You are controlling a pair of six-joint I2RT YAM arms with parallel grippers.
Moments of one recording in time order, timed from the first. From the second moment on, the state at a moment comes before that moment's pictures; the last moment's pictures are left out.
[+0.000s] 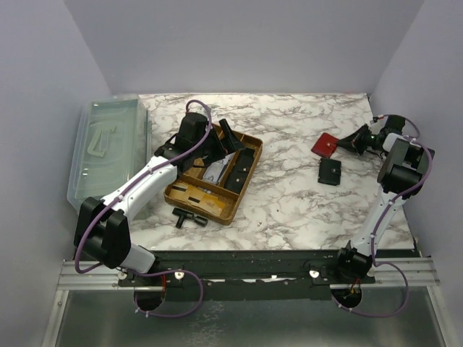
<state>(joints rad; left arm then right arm) -0.50 1.45 1.14 -0.24 0.23 -0.83 -0.44 2.28 1.58 -0.31 -0.88 0.42</state>
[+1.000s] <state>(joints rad) -0.53 1.50 1.13 -0.06 0.33 -0.88 -0.40 2.14 1.39 -0.04 -1.18 0.53</state>
